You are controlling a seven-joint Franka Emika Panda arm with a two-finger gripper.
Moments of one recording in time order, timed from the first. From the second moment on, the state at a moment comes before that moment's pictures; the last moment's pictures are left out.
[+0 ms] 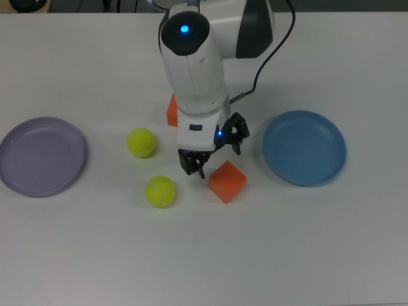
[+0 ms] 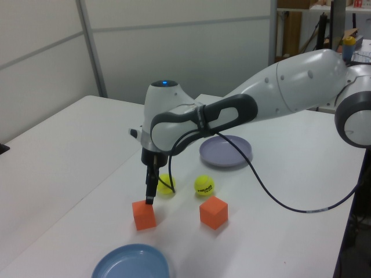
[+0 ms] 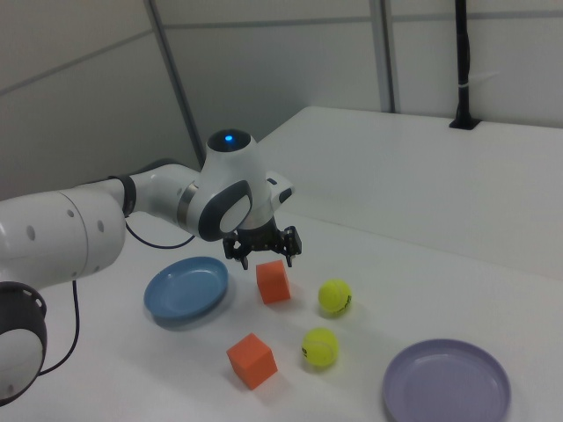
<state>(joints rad) 0.34 0.49 -0.01 -1.54 0.21 2.23 -0.57</state>
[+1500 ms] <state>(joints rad) 0.37 0.51 0.07 -1.50 0.17 2.29 -0.52</state>
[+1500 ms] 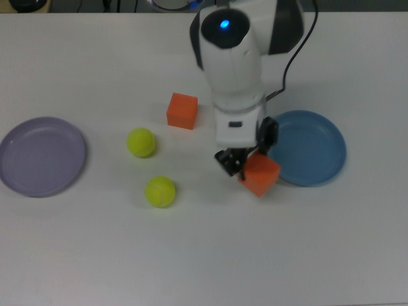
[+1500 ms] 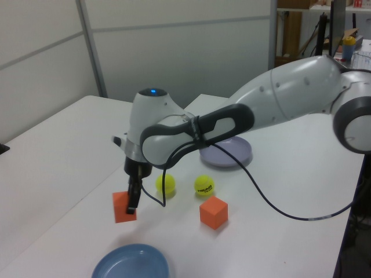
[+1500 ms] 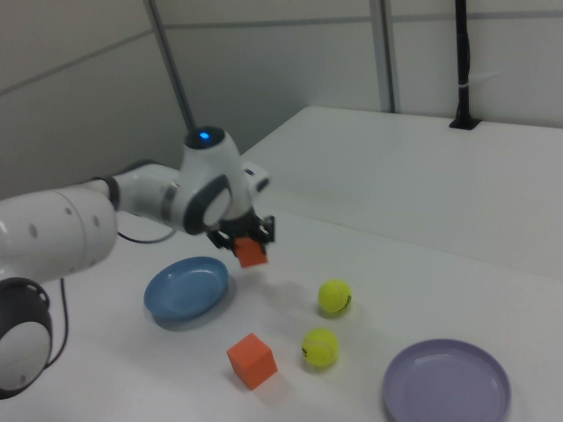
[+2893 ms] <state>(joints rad) 0.50 0.46 0.19 -1.60 -0.05 2.21 -0.07</state>
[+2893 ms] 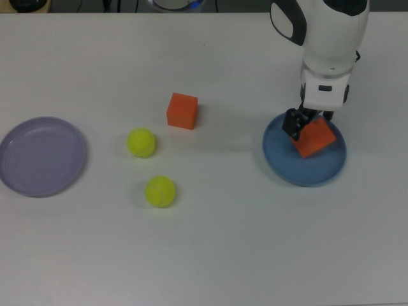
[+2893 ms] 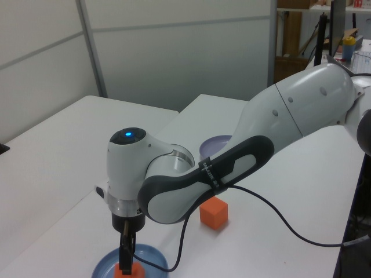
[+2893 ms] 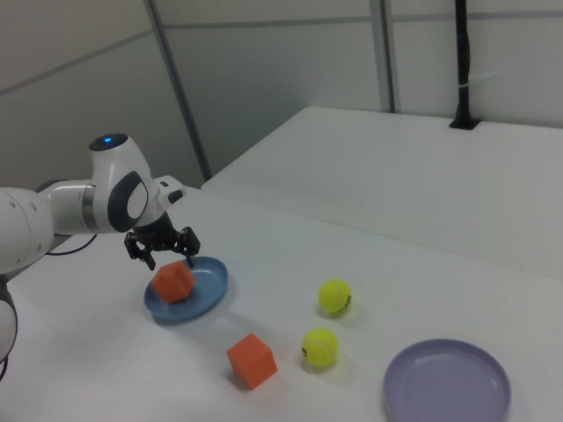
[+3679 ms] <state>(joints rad) 0.34 0.31 0.00 -1.64 -0.06 1.88 0.44</state>
